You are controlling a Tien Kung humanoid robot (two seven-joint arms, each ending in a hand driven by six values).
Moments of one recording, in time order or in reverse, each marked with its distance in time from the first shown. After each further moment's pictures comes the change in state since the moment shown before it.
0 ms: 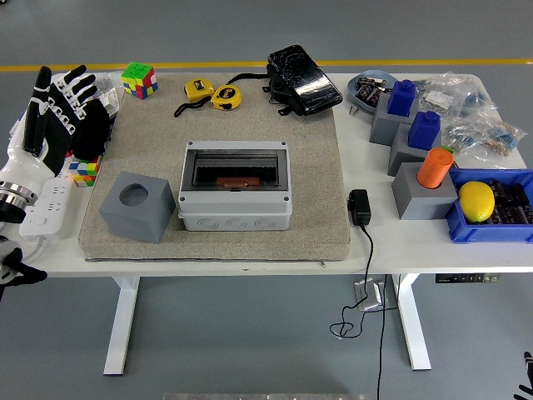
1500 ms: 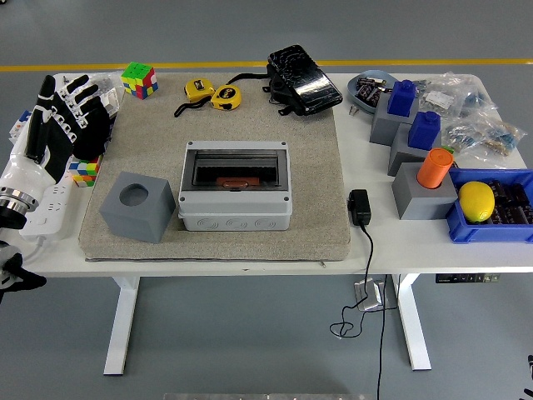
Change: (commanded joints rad) left arm 0.010 0.013 0.021 0.016 -0.009 0.003 -0.001; right arm -0.010 -0.014 -0.022 0.000 -0.003 0.002 -0.009
